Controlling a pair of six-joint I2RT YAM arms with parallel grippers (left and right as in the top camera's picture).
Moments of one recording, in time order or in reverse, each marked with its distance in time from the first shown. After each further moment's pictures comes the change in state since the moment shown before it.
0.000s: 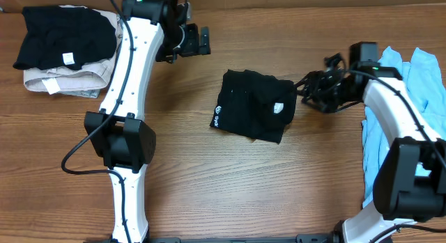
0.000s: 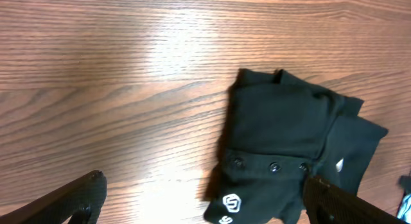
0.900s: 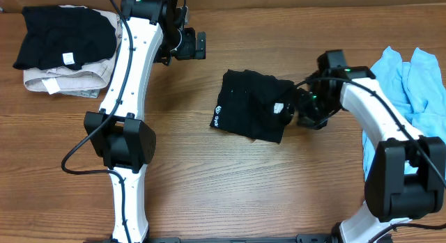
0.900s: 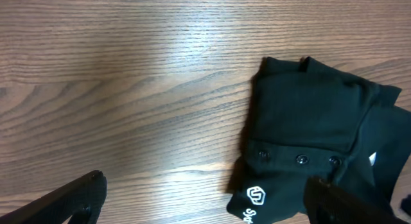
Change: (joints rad) left arm -0.002 0.000 0.001 -0.040 -0.071 0.052; right arm 0.120 0.002 -0.010 -0.154 0.251 0.099
